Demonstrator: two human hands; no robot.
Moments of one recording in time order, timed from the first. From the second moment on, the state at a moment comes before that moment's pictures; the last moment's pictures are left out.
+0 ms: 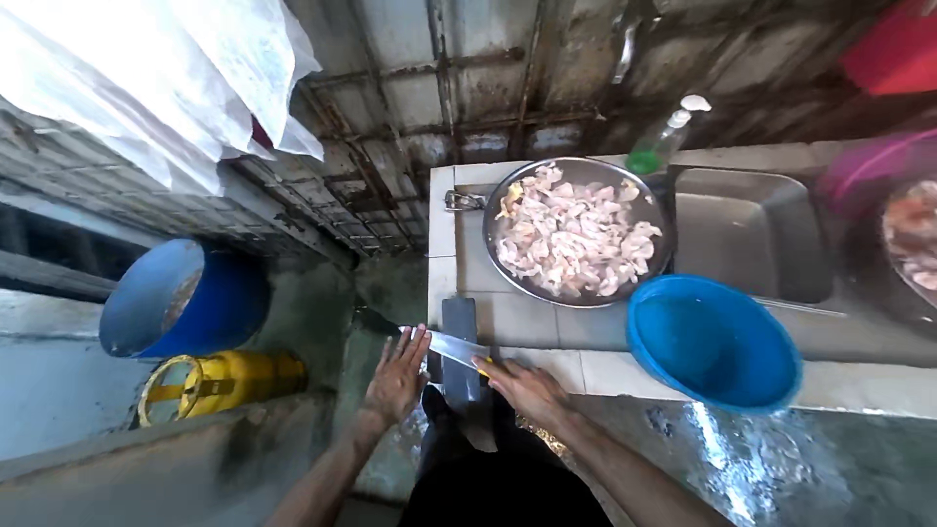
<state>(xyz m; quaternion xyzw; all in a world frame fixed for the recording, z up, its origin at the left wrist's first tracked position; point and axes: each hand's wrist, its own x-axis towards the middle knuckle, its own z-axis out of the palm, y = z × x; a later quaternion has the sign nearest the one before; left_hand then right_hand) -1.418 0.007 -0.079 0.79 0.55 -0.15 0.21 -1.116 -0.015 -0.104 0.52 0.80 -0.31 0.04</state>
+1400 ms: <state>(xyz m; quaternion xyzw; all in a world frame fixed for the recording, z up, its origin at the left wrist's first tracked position) -1.333 -0.081 -0.096 0.83 0.53 -0.04 0.16 -1.053 -0.139 -0.091 0.59 0.75 -0.30 -0.06</state>
